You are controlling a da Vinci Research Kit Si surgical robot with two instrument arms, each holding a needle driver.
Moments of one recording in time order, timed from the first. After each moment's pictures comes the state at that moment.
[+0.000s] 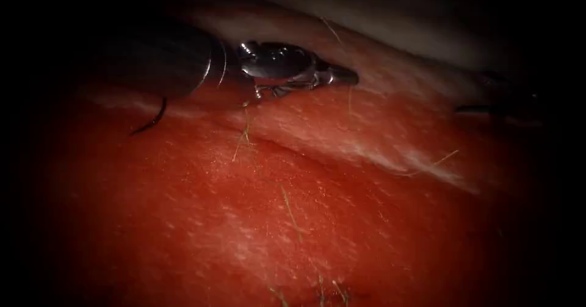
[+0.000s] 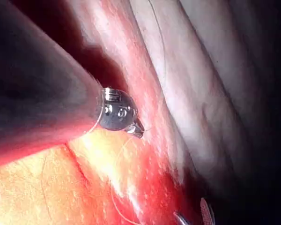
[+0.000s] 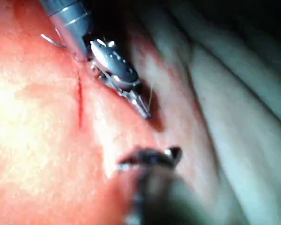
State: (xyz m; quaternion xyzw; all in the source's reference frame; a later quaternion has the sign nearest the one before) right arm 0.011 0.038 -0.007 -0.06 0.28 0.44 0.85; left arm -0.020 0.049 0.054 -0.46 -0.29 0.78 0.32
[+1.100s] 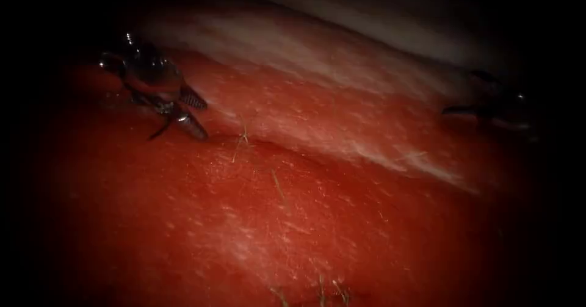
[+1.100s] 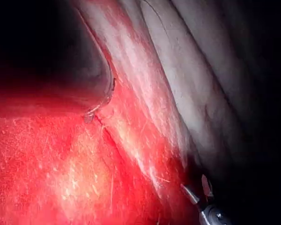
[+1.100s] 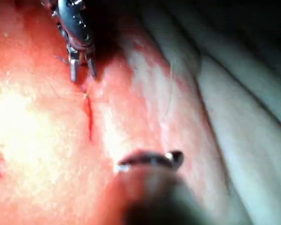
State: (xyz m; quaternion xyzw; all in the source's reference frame) right arm 0.013 0.037 -0.009 -0.07 0.28 0.44 0.85; left arm -0.006 0.046 0.043 -0.22 -0.32 0.91 0.17
